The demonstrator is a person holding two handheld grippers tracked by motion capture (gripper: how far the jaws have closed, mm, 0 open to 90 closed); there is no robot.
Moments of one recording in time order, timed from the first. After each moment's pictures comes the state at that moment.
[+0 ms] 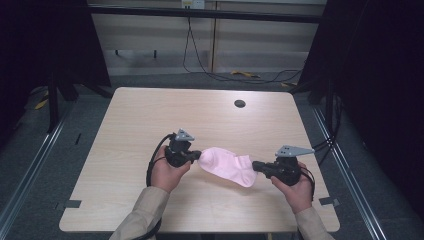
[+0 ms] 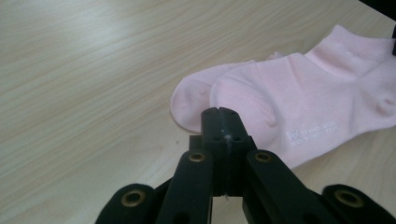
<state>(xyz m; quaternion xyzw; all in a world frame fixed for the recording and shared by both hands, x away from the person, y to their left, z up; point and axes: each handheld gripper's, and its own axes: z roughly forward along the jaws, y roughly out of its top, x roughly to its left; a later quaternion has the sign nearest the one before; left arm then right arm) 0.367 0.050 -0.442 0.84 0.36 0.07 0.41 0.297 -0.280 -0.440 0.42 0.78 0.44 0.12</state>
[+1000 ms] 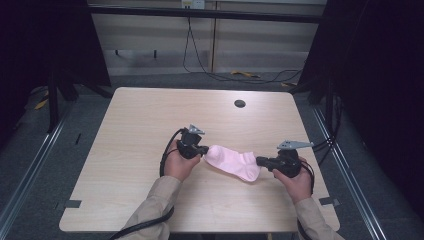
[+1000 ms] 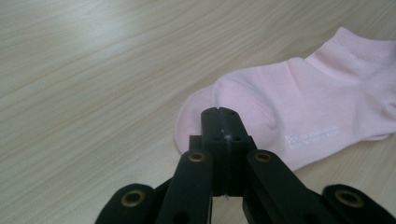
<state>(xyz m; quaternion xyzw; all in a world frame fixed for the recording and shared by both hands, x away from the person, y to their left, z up) 0.399 0.022 -0.463 0.84 0.36 0.07 0.39 0.325 -0.297 -0.461 0.45 0.78 0.42 0.11</state>
